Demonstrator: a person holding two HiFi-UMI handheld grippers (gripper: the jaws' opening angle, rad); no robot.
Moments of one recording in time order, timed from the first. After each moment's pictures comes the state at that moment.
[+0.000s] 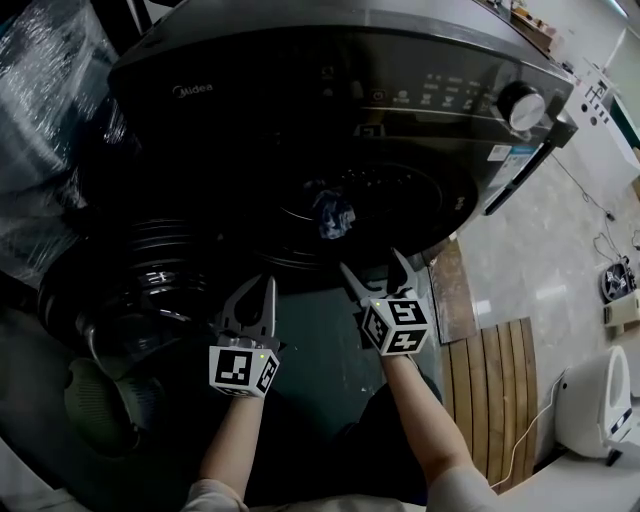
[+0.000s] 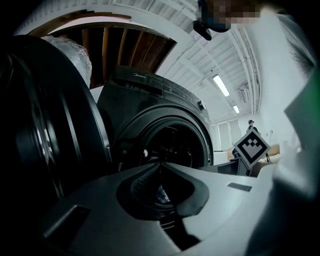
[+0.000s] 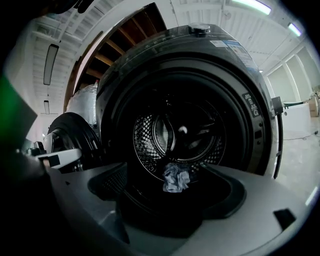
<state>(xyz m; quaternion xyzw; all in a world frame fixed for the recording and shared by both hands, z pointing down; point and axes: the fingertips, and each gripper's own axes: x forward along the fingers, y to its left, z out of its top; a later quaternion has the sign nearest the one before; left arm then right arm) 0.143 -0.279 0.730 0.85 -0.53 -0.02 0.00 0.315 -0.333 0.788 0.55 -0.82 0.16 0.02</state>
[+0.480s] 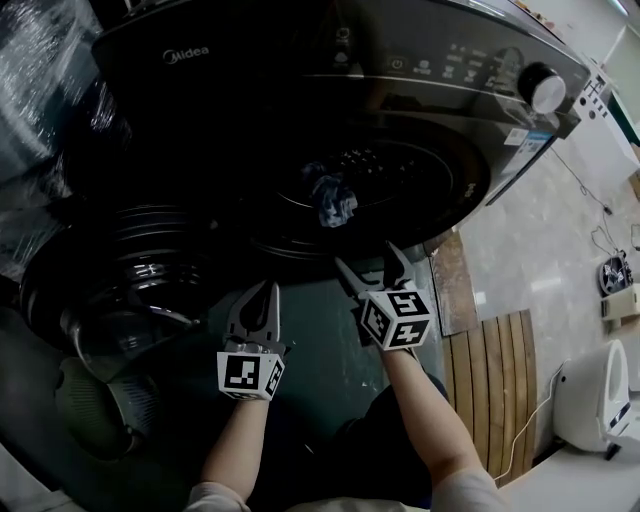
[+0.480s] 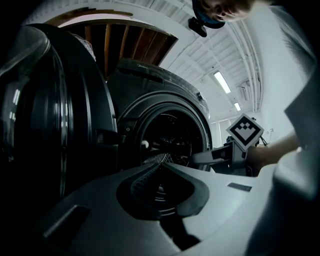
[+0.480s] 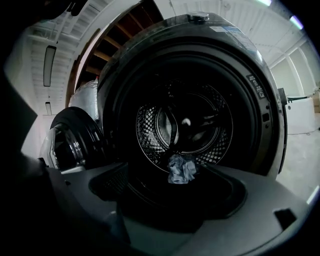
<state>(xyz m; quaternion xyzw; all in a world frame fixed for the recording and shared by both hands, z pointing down) 0.142 -0.271 0.787 0.84 -0.54 0.00 0.01 0.299 -0.337 0.814 0.53 -0.83 0.18 0.03</state>
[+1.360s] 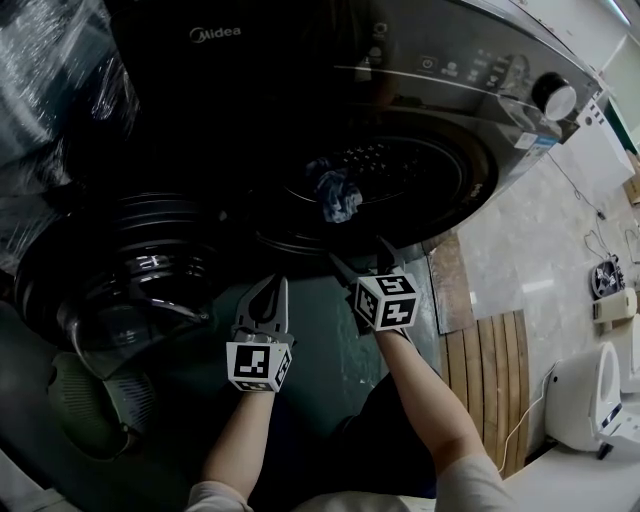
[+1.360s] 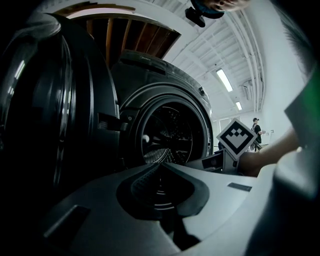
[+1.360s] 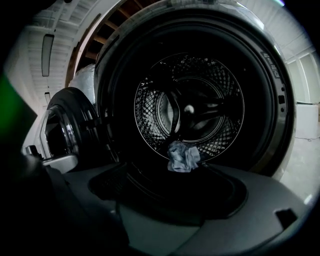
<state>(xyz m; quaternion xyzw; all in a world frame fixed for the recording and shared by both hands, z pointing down) 0.143 -0.278 0.812 0.84 -0.53 0.01 0.04 0.279 -0.356 0.859 0.52 -0.83 0.19 0.10</state>
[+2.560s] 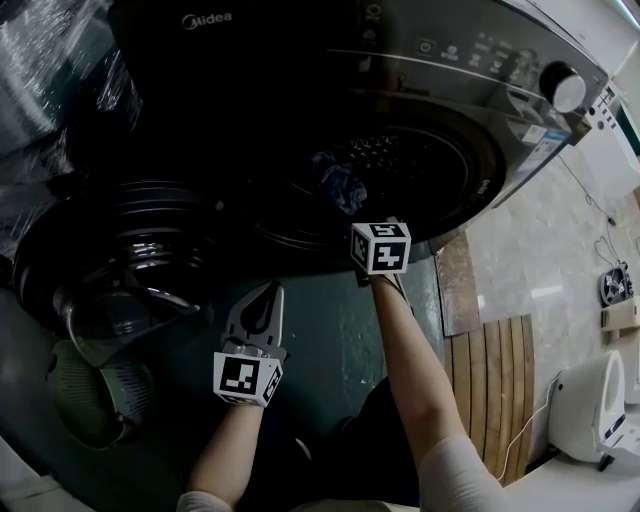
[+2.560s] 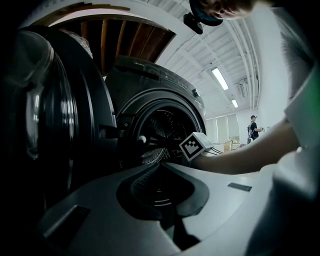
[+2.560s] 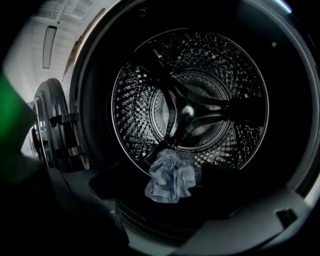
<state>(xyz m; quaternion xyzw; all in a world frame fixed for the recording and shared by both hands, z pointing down) 0.142 -0.248 0.798 0.85 -0.52 0.02 0.03 0.281 -0.448 0.867 0.53 -0.83 0.16 0.11</state>
